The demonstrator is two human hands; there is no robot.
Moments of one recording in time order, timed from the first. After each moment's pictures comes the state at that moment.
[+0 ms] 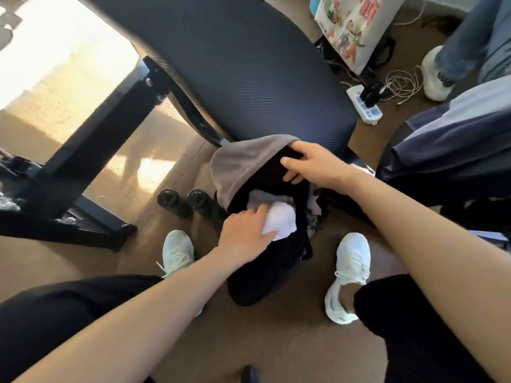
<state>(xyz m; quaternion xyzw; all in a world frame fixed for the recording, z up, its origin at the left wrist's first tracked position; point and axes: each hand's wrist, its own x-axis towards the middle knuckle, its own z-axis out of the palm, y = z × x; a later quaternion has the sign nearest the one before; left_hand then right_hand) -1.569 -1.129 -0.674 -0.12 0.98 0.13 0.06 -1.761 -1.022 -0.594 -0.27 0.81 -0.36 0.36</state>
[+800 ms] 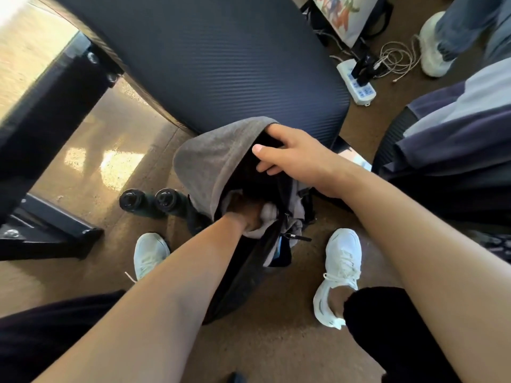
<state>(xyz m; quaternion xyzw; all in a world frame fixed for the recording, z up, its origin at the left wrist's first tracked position) -1.683 -1.139 -0.820 -0.05 0.94 0.08 0.34 -1.779 -1.030 -0.589 -0.25 0.76 -0.44 0.40</state>
